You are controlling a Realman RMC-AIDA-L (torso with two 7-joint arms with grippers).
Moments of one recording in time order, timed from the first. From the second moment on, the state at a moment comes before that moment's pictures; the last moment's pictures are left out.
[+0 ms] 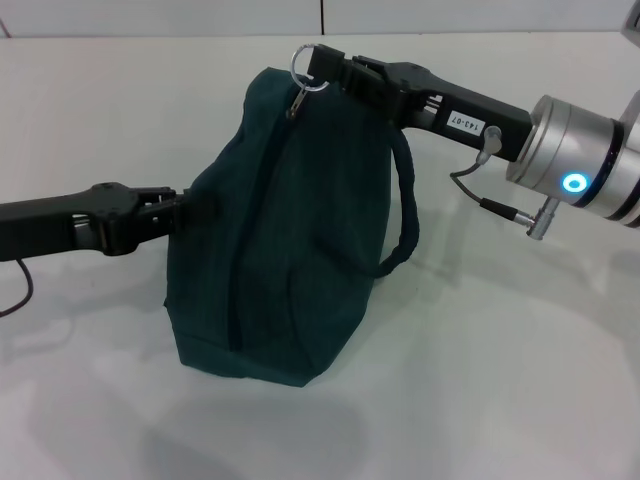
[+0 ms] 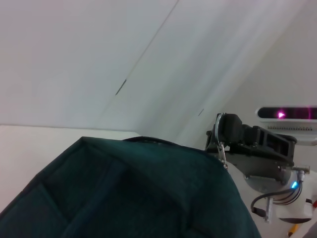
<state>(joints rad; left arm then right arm) -0.41 -2.06 0.61 0.85 1.92 1.86 -1.84 0.68 2.03 -1.85 -0.46 -0.46 -1.28 1.38</state>
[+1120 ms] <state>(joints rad) -0.42 -2.07 0.66 0.81 1.91 1.92 -1.70 0.64 2.03 -1.84 -0.40 -0.34 -1.22 1.44</state>
